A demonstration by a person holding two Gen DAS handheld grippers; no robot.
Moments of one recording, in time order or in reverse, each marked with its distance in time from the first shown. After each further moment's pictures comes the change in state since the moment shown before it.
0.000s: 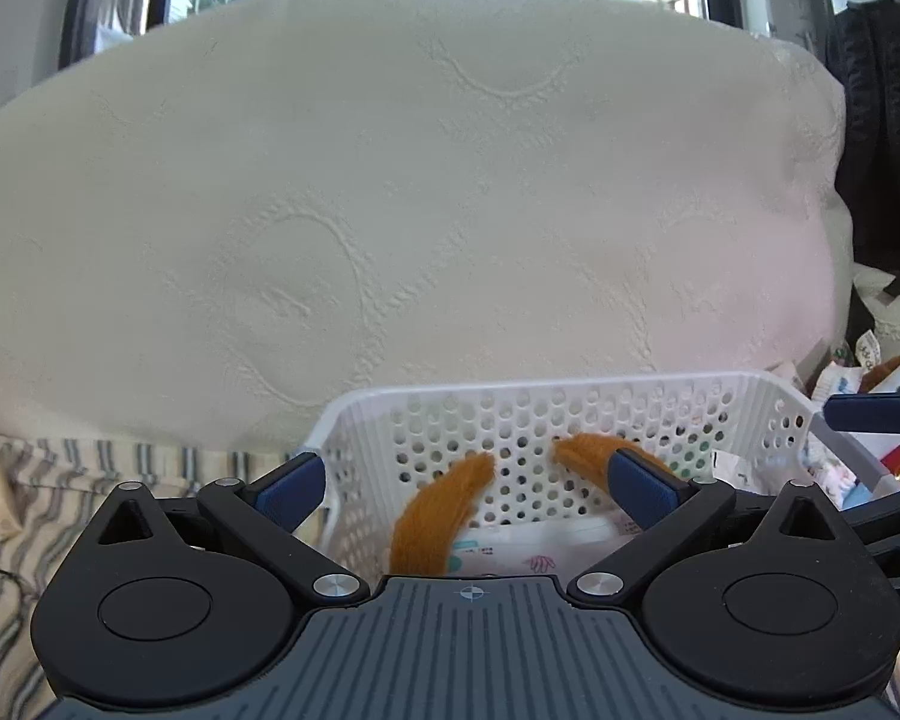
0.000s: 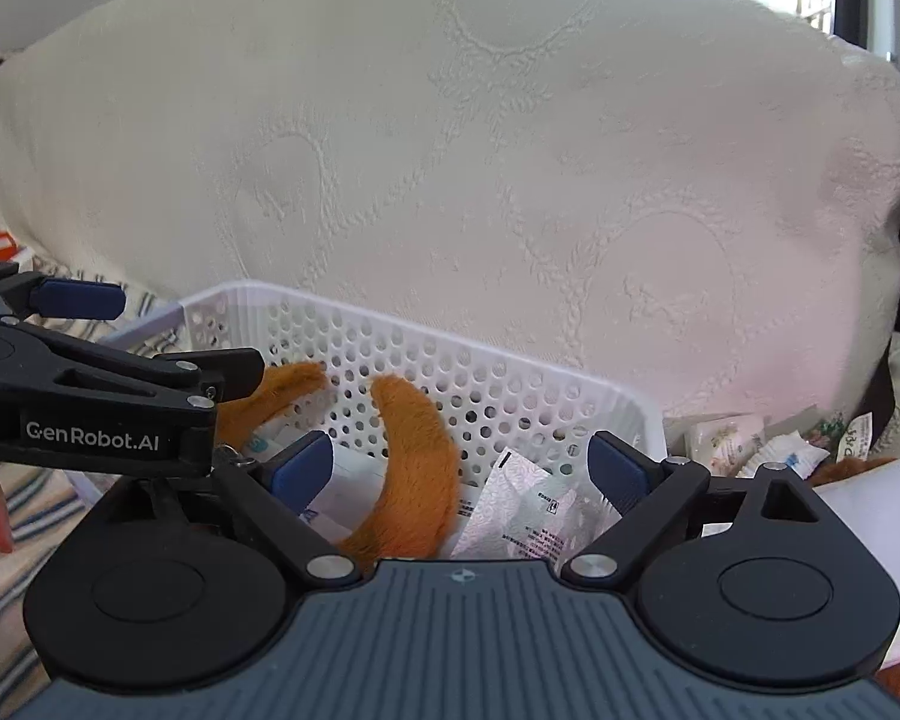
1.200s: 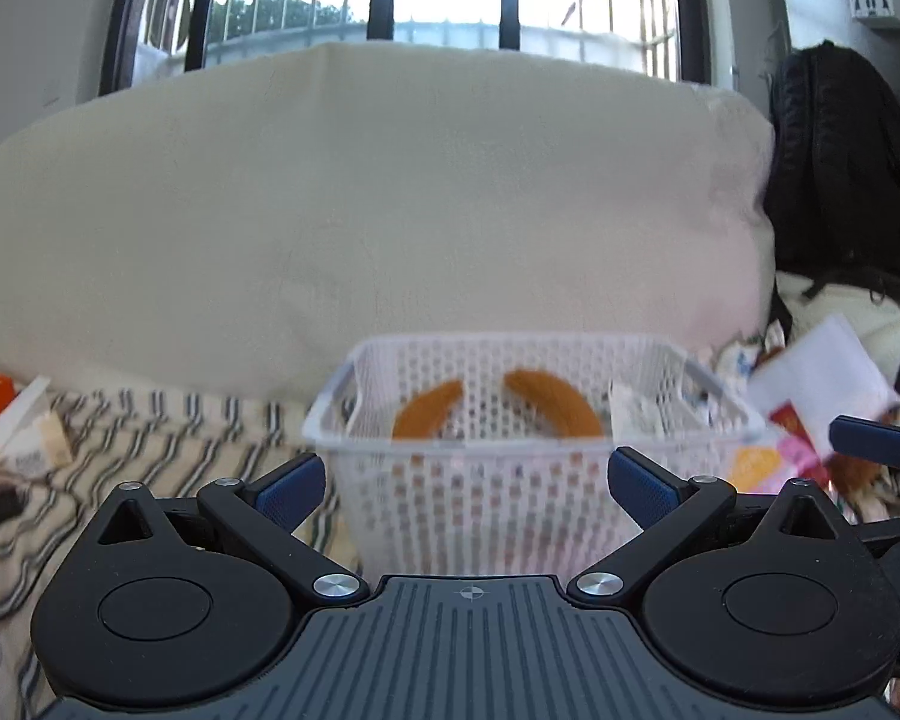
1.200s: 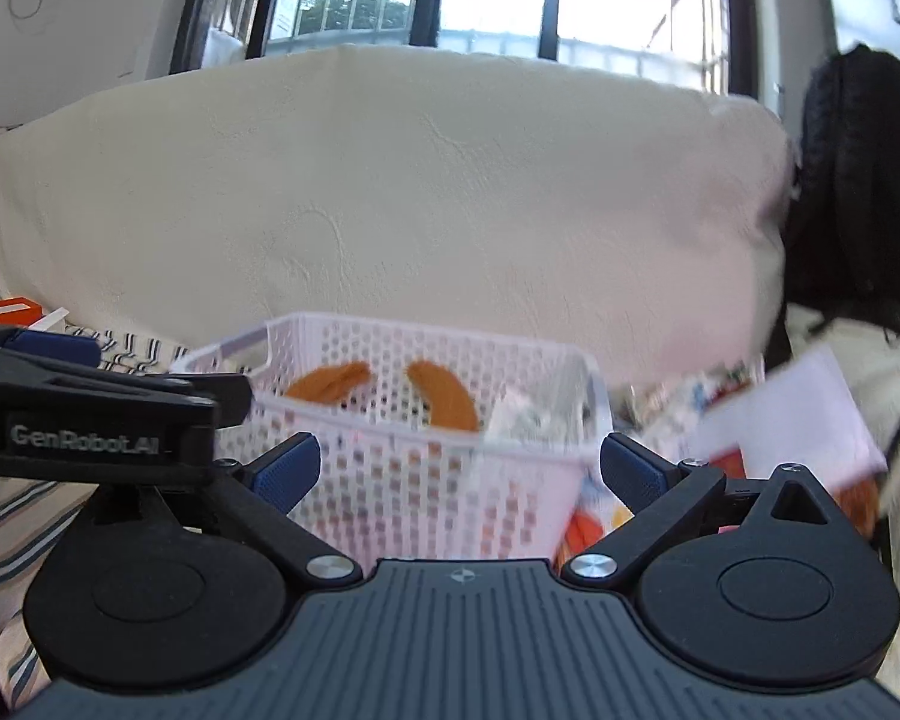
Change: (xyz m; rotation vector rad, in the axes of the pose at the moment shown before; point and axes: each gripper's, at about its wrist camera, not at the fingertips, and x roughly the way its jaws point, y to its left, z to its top) left arm -0.157 -0.011 -0.062 -0.042 -0.040 -0.014; right arm -0.141 0.040 -0.077 0.107 -0.161 -0.089
